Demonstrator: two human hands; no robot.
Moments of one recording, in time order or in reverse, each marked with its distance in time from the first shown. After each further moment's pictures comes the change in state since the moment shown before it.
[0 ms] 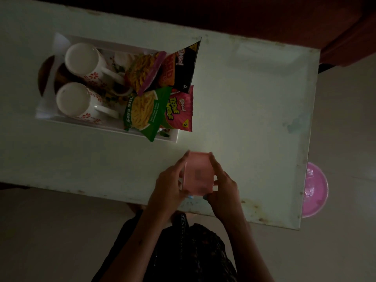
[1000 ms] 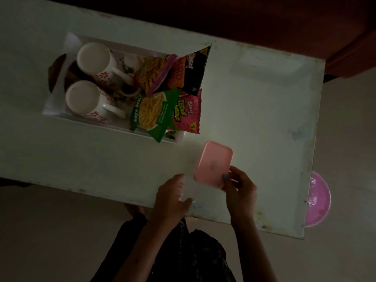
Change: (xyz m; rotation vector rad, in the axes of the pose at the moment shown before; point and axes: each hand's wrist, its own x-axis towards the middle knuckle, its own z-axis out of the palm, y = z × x) left_hand -0.020 -0.015 0.010 -0.118 0.091 -0.150; right_hand 0.012 0.016 0.004 0.512 0.404 0.208
